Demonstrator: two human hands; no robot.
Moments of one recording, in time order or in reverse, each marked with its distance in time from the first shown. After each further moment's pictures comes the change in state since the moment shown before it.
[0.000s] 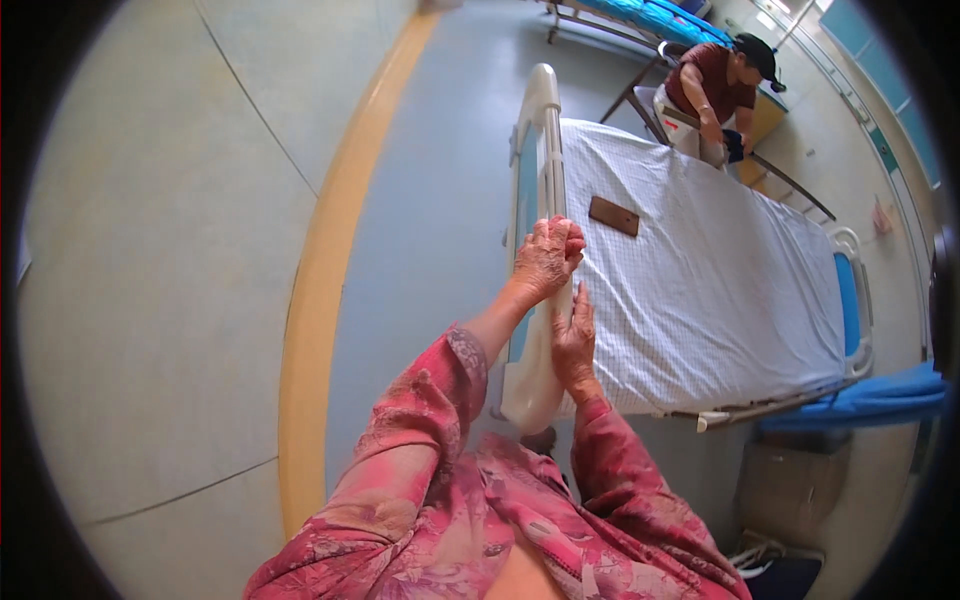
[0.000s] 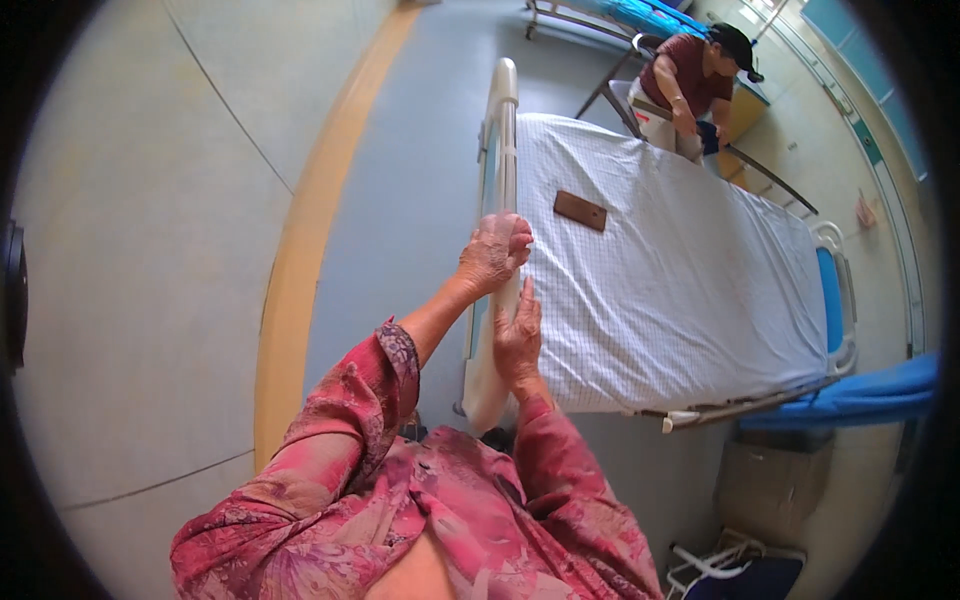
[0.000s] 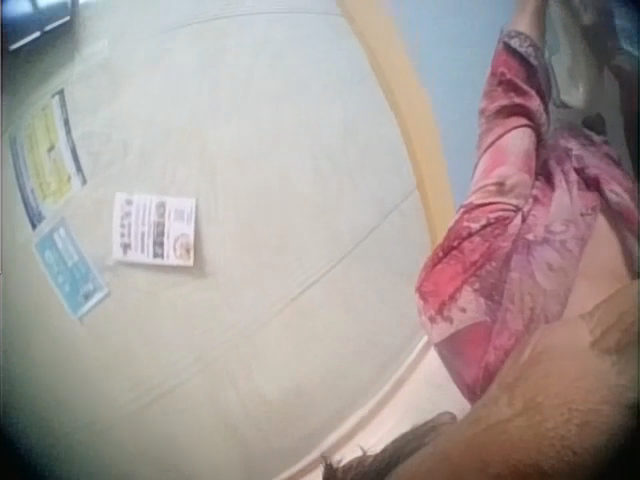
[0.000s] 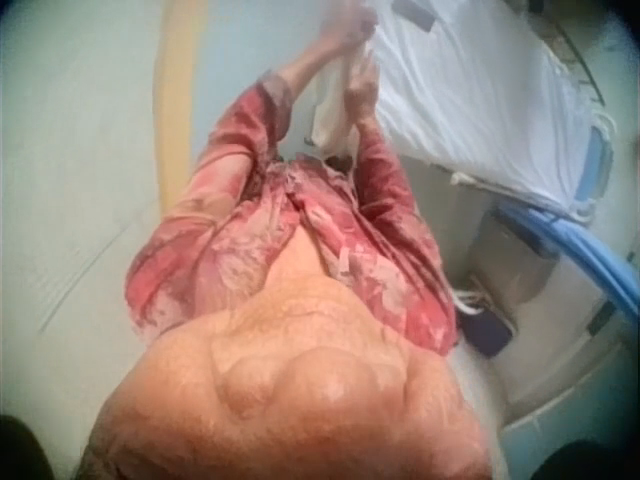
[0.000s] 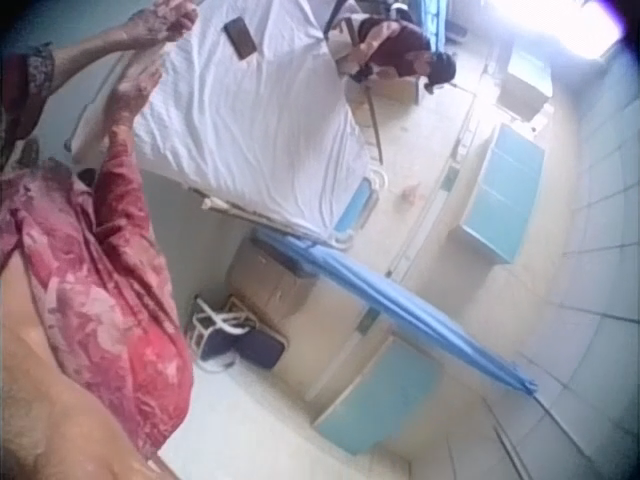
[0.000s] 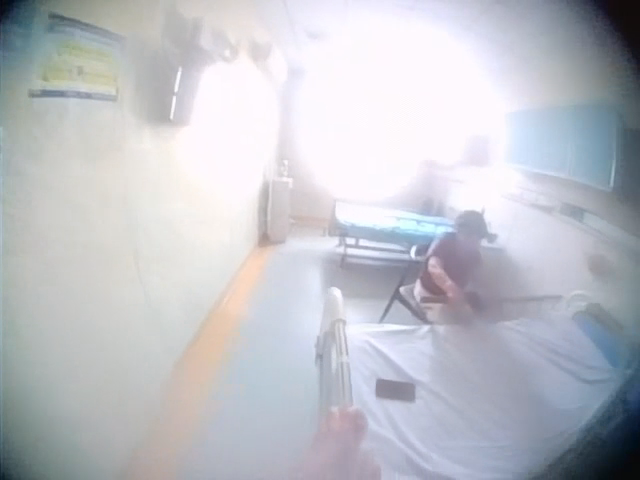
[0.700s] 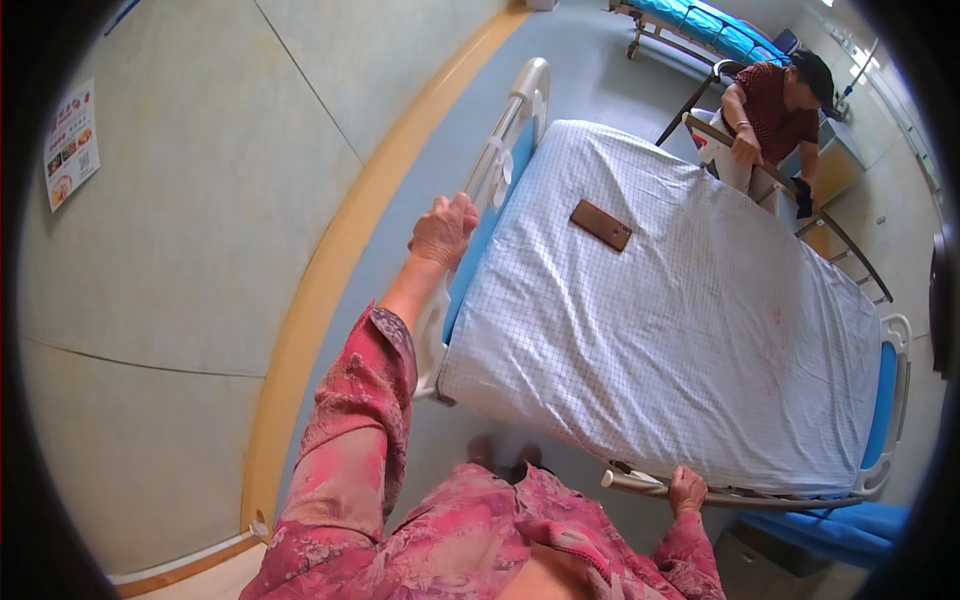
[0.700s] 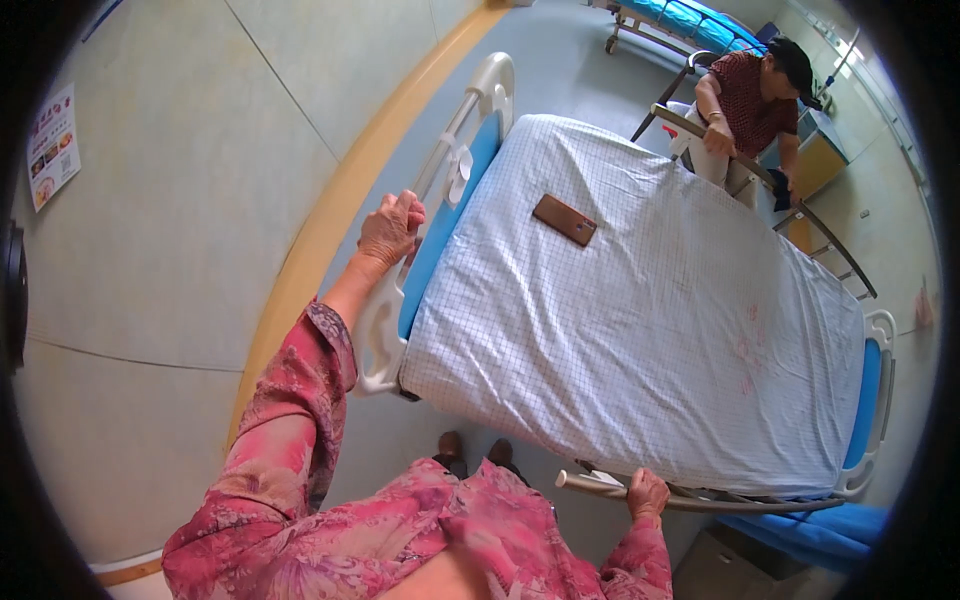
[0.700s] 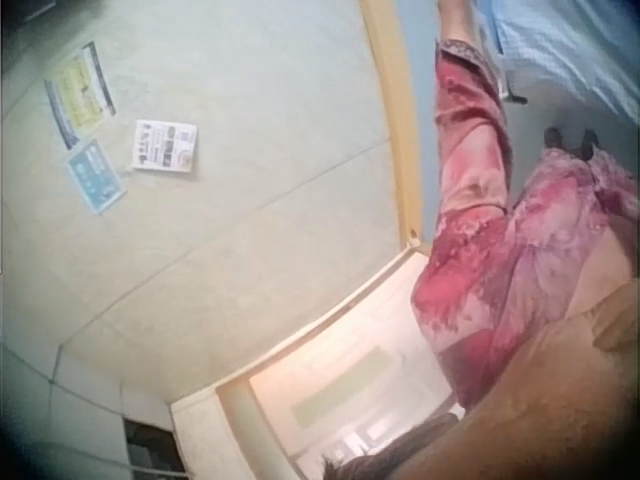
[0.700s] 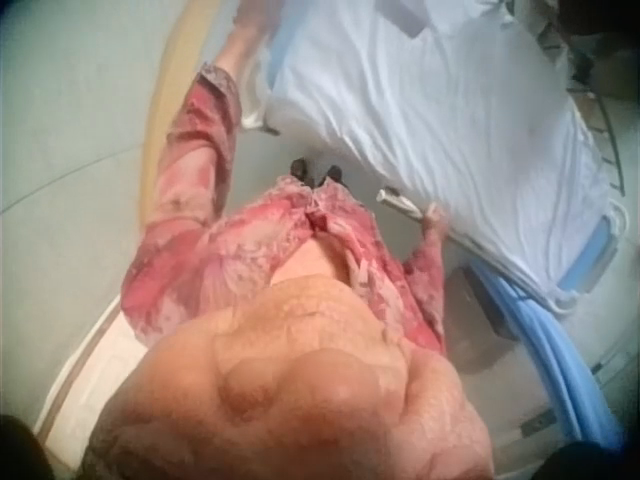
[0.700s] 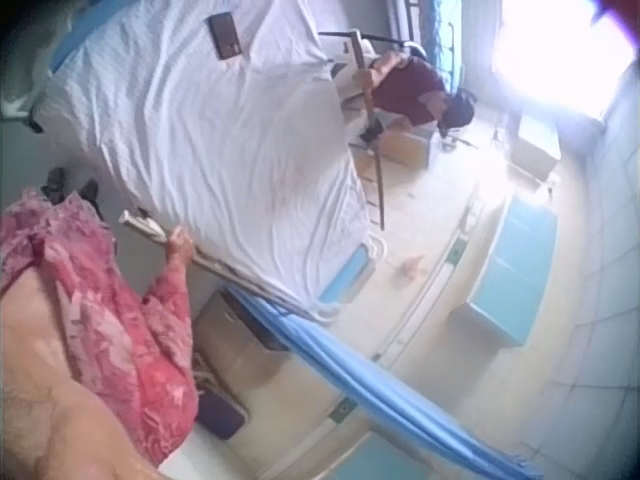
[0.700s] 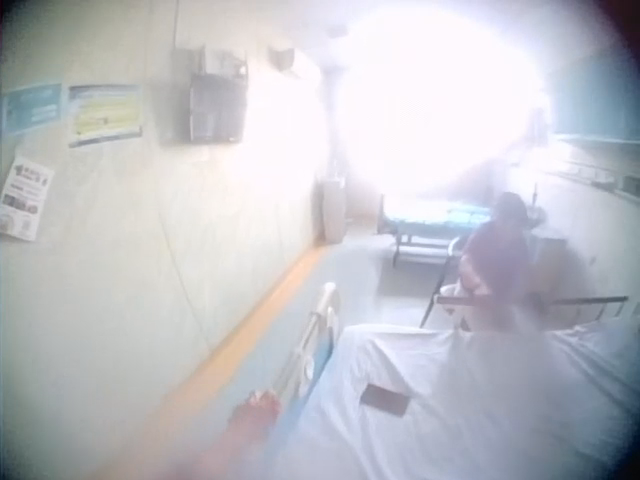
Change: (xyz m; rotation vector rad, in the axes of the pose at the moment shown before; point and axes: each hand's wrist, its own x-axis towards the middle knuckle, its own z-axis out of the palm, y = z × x) left_hand 0.009 0.031 0.030 0.766 0.195 -0.241; right_hand -0.071 0.394 -0.427 -0.832 -0.318 0.174
